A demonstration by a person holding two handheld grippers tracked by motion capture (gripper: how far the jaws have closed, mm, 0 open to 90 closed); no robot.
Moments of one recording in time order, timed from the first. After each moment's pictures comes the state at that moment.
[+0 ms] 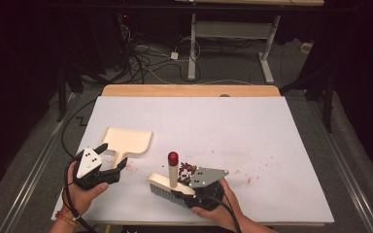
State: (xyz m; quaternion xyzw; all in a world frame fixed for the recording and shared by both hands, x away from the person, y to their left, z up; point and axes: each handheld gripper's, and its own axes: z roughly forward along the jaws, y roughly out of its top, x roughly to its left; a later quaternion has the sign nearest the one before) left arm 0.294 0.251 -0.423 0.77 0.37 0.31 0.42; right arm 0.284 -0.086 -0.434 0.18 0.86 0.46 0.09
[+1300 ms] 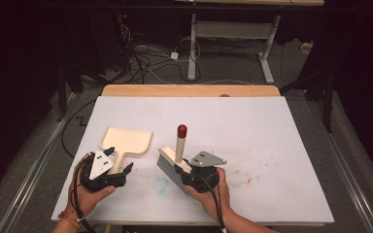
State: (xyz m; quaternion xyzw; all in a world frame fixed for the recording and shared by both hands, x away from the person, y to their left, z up) left arm 0.295 0.236 -0.432 0.80 0.35 0.31 0.37; right arm 0.315 -0.074 -0.443 0.35 0.80 0.47 0.16
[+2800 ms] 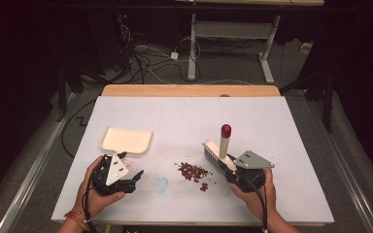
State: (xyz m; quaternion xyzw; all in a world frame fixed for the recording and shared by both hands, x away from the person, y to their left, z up) left arm 0.293 0.211 -0.440 0.84 0.30 0.30 0.34; right arm 0.309 -0.176 -0.426 0.35 0.80 0.41 0.27
